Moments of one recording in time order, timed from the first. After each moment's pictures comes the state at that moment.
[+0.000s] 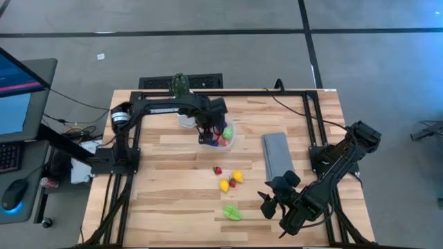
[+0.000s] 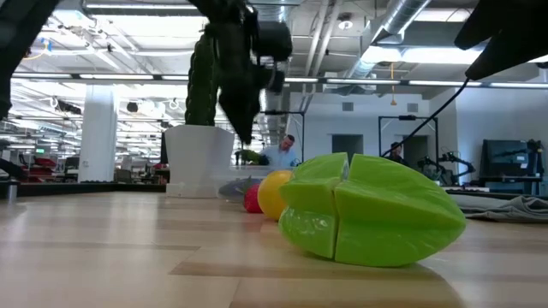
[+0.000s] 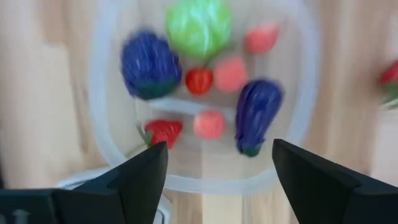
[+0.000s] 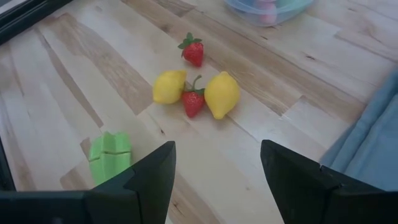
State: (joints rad) left arm 0.30 1.92 1.60 -1.02 0.01 0.31; right arm 0.85 1.64 1.14 -0.86 0.81 1.52
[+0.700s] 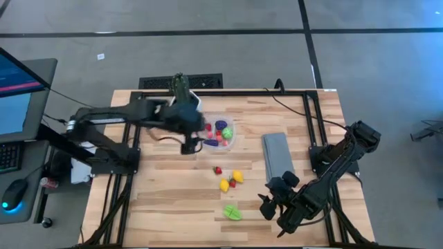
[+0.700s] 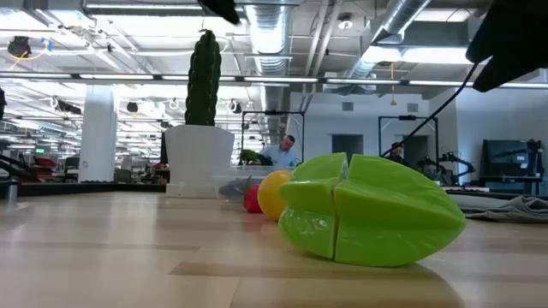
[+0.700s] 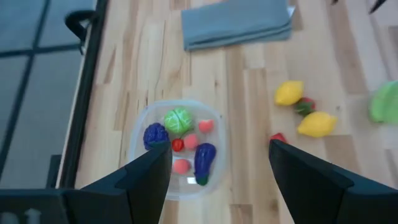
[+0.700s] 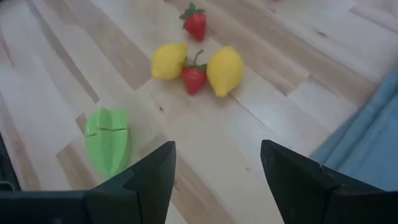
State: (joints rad) left arm 0.02 1.43 1.56 -0.97 -0.13 0.12; right arm 0.83 1.64 1.14 -0.84 0.69 1.45
